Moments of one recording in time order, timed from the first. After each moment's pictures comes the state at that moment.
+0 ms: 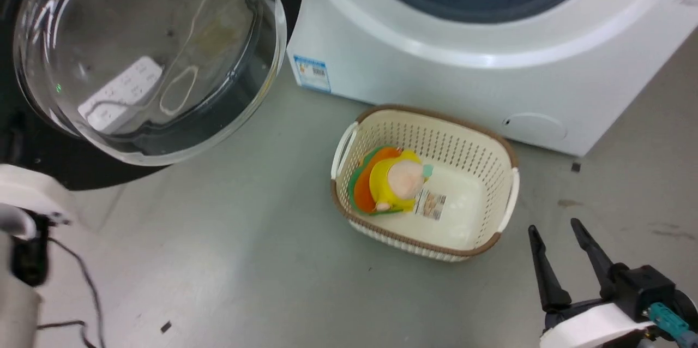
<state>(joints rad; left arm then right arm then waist) -0.57 0.57 -0.09 0.66 -0.53 -0.01 -0.22 0.01 -0.06 0.00 0.06 0.08 0.13 -0.17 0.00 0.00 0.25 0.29</state>
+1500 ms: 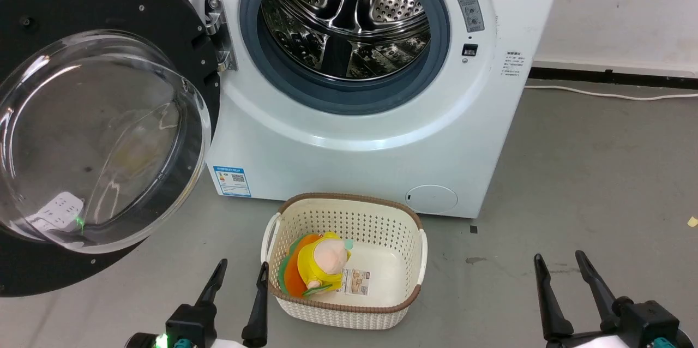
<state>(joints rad) 0.02 0.22 -0.31 0.15 -0.29 0.14 -0.26 0.08 -0.05 -0.01 0.11 0.13 0.13 -0.26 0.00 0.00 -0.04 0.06</state>
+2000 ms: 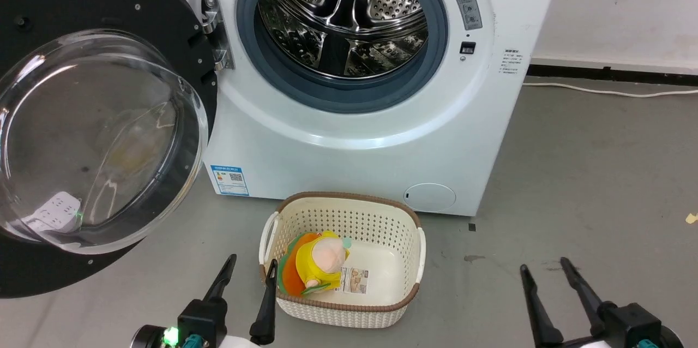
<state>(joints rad) -0.01 0.20 -0.30 0.18 -0.24 0.11 -0.26 0.08 -0.05 -0.01 0.15 0.07 0.13 -0.26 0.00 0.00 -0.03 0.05</state>
